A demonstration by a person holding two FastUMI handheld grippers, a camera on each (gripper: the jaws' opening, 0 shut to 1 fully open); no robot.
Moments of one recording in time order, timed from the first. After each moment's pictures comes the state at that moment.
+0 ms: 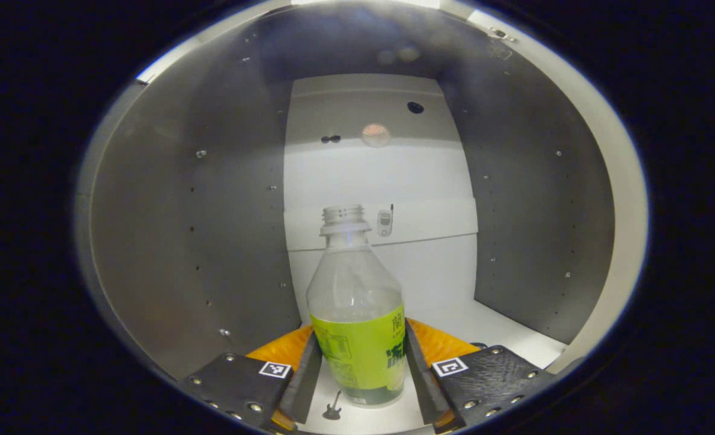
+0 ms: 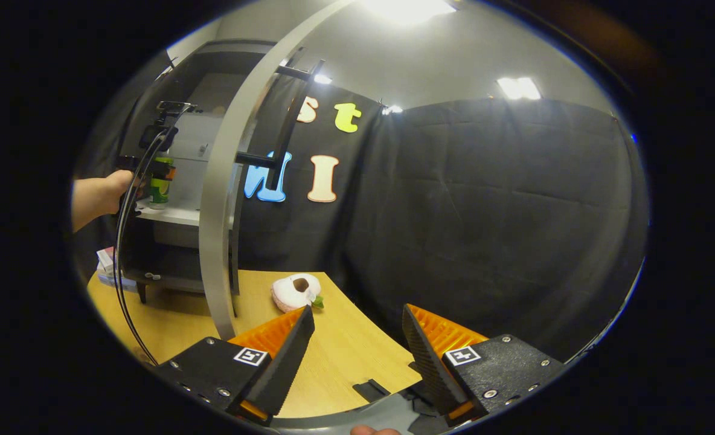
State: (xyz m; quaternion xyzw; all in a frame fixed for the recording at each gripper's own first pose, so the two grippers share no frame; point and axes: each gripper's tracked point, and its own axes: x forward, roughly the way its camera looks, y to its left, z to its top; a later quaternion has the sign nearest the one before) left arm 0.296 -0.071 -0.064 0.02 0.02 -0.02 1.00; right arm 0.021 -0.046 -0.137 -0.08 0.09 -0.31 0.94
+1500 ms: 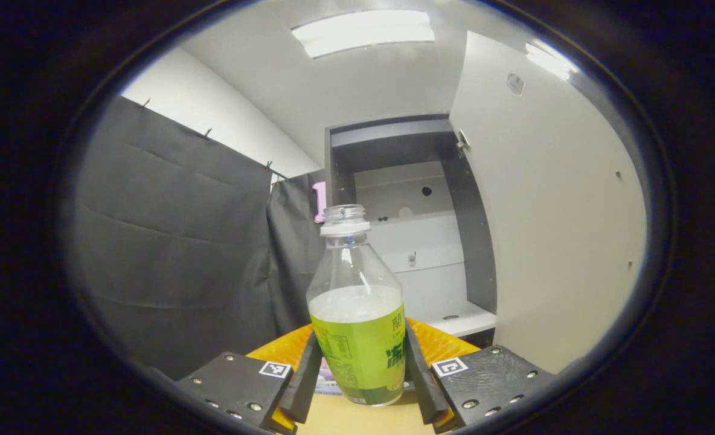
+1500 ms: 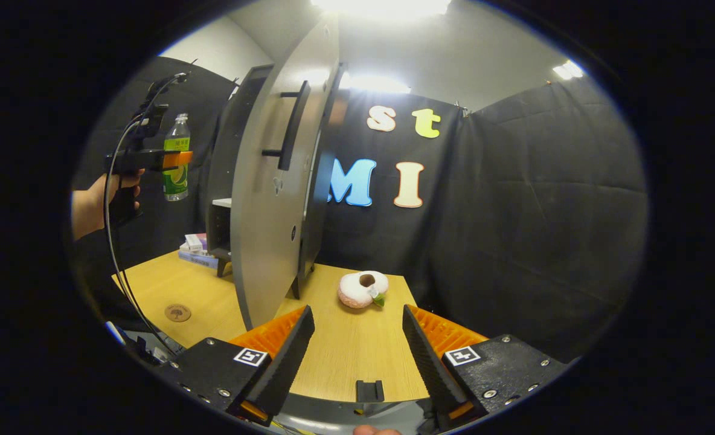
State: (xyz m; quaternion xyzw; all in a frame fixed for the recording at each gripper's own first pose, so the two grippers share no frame) left arm -0.099 -0.049 -0.007 0.06 -0.09 0.10 0.99; right arm -0.019 -0.081 -0.166 -0.10 0.09 -0.01 0.99
